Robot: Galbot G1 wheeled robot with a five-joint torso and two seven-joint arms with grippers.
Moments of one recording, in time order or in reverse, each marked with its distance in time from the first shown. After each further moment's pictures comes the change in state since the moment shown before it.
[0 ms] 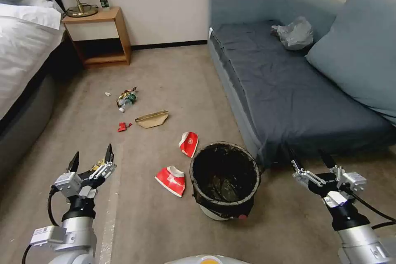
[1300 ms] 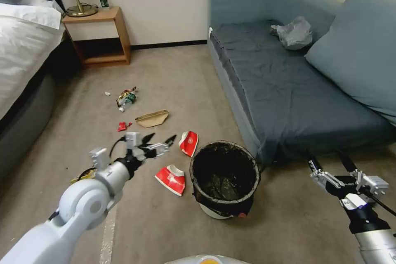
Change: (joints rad) left arm -0.505 0.758 0.542 0.118 -0.634 0.497 -0.146; right arm -0.005 0.063 0.093 -0.018 -0.002 -0.004 0.017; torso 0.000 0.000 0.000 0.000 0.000
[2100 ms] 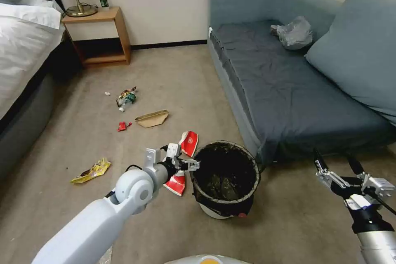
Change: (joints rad) left arm -0.239 -0.172 0.320 0.207 0.117 0.201 -0.199; right arm 0.021 0.020 0.025 -0.014 -0.007 -0.003 0.004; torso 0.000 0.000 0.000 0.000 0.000
